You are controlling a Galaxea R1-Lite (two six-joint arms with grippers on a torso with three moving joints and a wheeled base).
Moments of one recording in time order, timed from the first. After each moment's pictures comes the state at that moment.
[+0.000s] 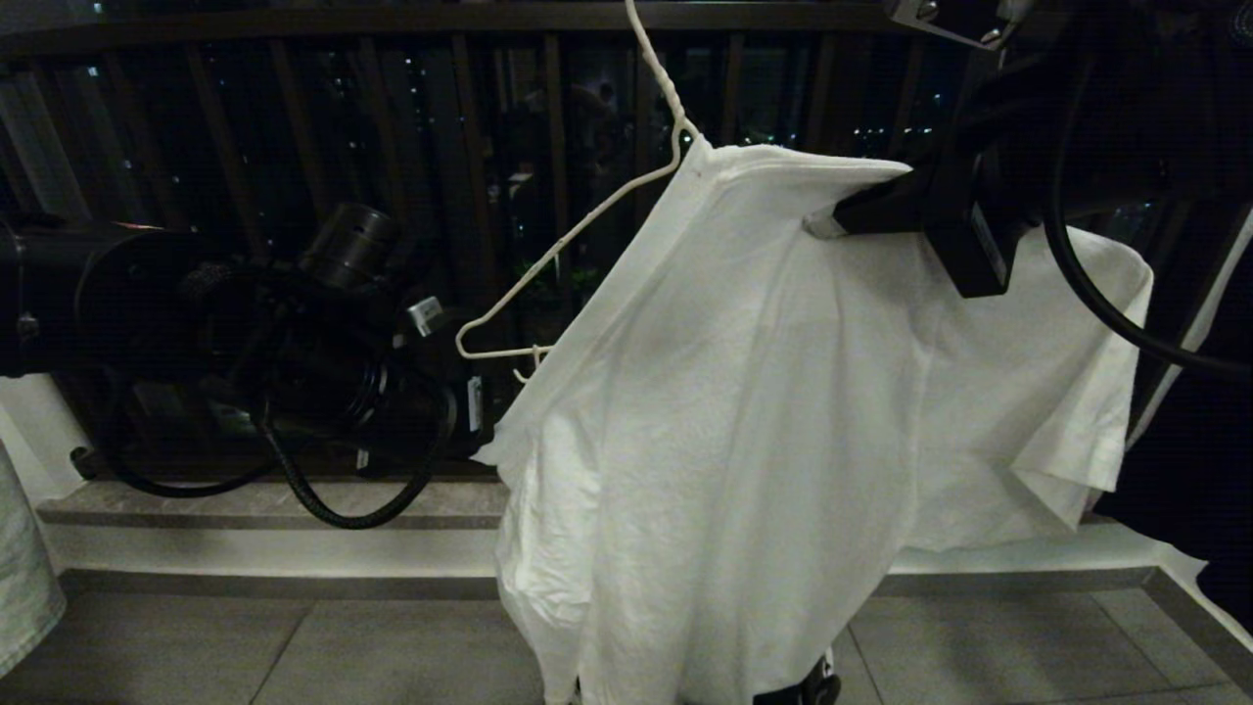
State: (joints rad) left arm -0.40 1.73 -1.40 0.50 -0.13 -0.51; right arm 0.60 1.64 -1.93 0.64 0.03 -0.69
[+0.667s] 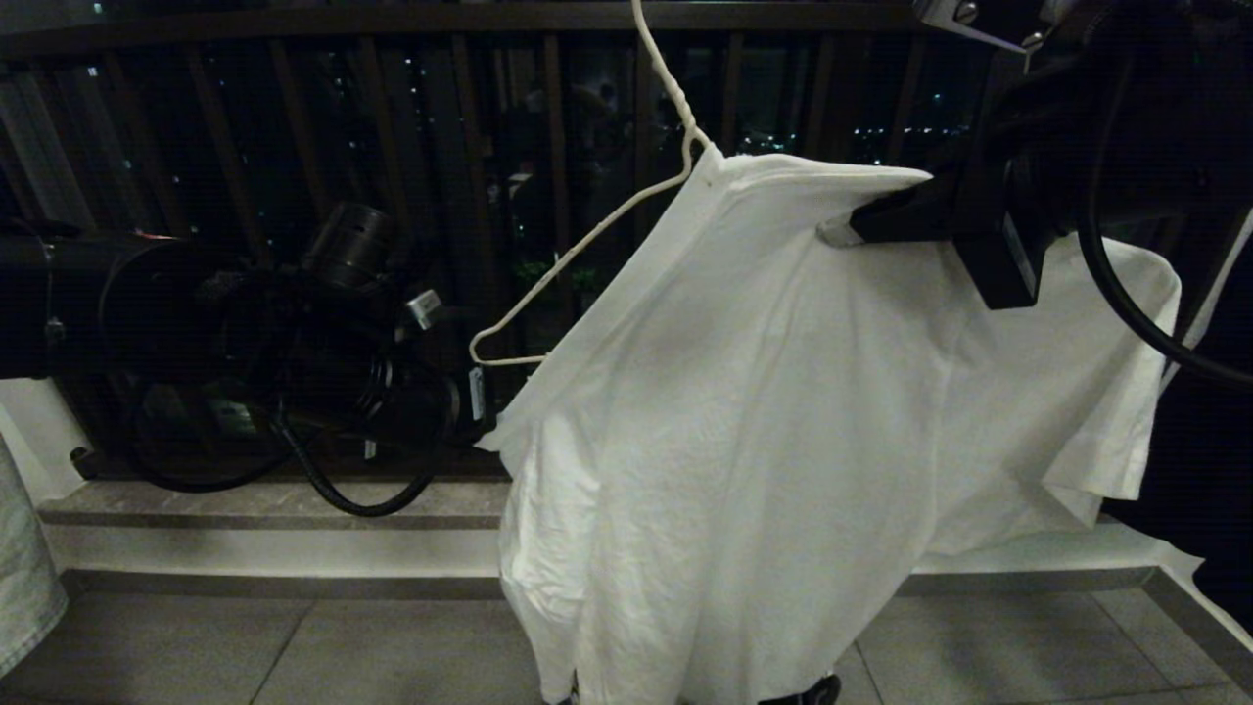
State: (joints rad) left arm -0.38 1.75 -1.39 0.43 -0.13 -0.52; right arm 0.60 1.60 -1.88 0.64 0.04 -0.70
